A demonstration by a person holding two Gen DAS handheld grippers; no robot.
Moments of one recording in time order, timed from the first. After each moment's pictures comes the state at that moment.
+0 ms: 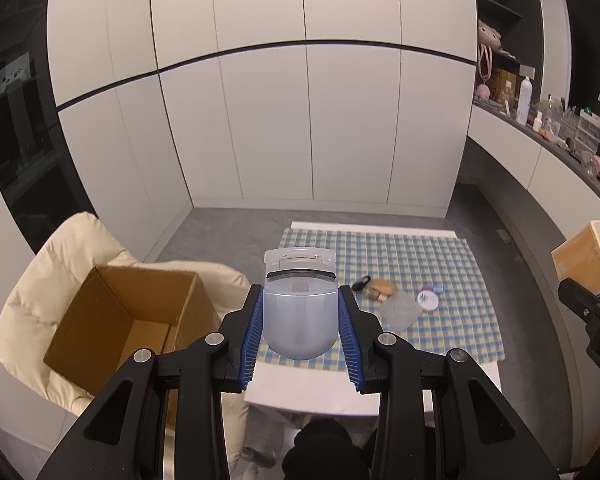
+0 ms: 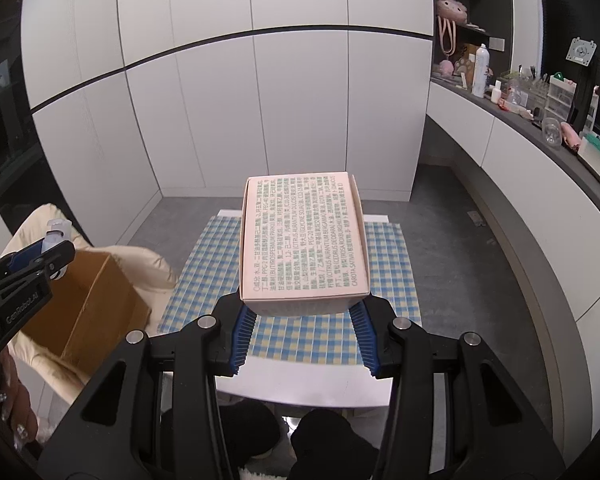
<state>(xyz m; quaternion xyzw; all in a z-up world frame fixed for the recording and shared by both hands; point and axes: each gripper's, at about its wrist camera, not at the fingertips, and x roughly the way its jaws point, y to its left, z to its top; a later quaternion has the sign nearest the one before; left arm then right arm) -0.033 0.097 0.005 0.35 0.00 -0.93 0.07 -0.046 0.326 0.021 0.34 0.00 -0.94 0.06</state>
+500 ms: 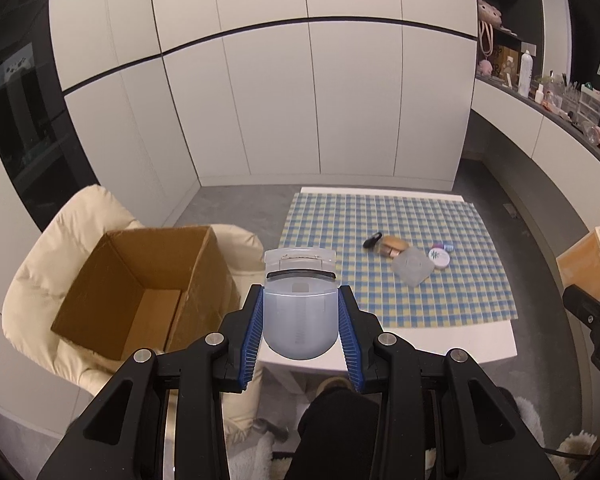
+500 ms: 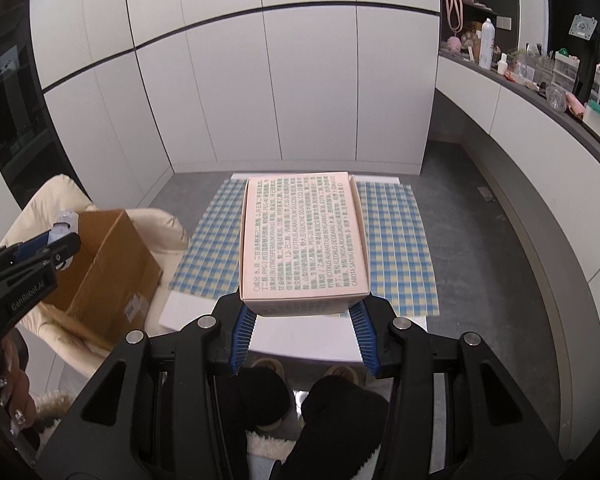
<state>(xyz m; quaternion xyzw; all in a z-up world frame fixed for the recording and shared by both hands) 0.014 0.093 -0.031 0.38 -0.02 -0.92 0.08 0.009 0.325 -0.026 0.38 0.00 -0.92 0.07</state>
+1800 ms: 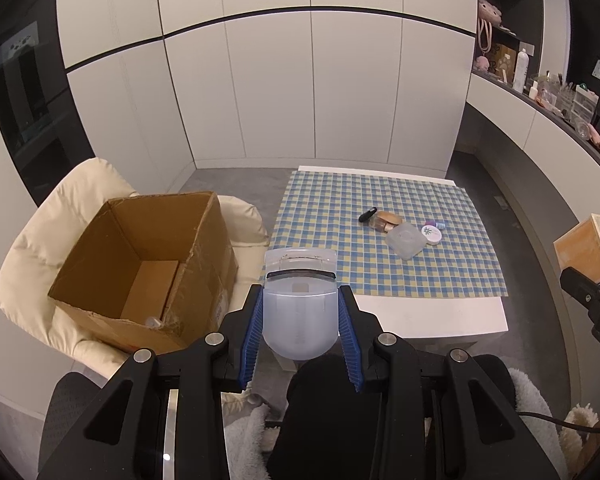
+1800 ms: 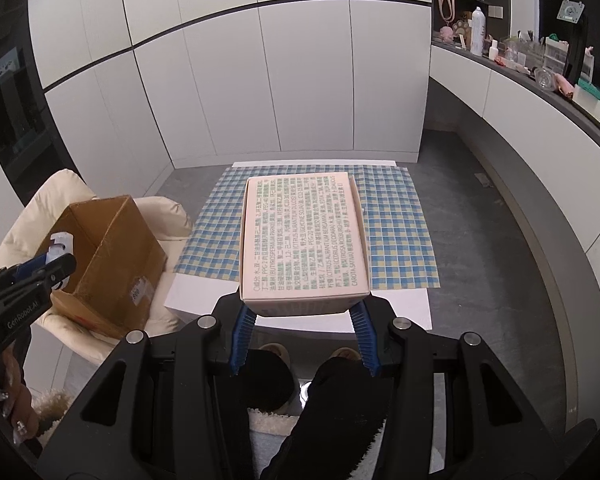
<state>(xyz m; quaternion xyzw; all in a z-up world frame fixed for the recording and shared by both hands) 0.055 0.080 -0.044 0.40 0.00 -0.92 0.07 0.040 0.329 -0.033 0.38 -0.02 -0.92 0.07</state>
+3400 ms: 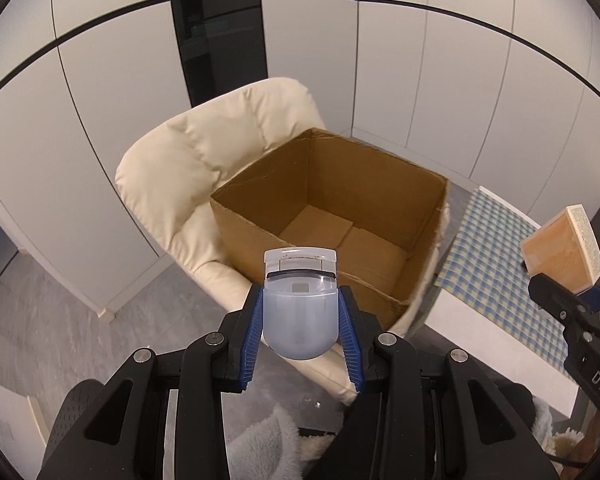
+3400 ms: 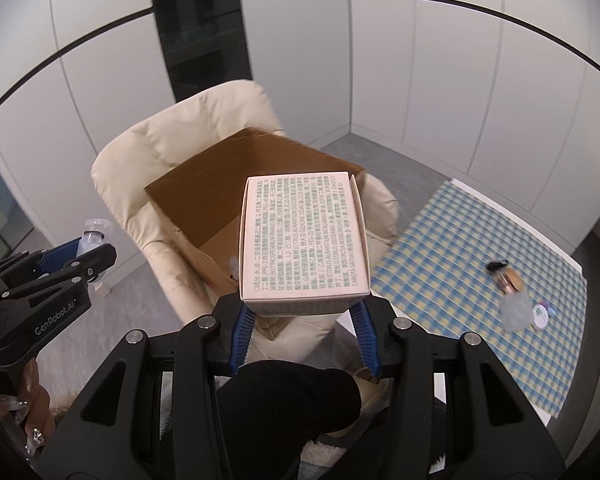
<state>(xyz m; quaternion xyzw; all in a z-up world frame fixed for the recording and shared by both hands) 0.127 -0.135 -0.074 0.40 0.13 -0.85 0.32 0.018 0.026 -0.063 0.38 0.13 -0.84 0.38</state>
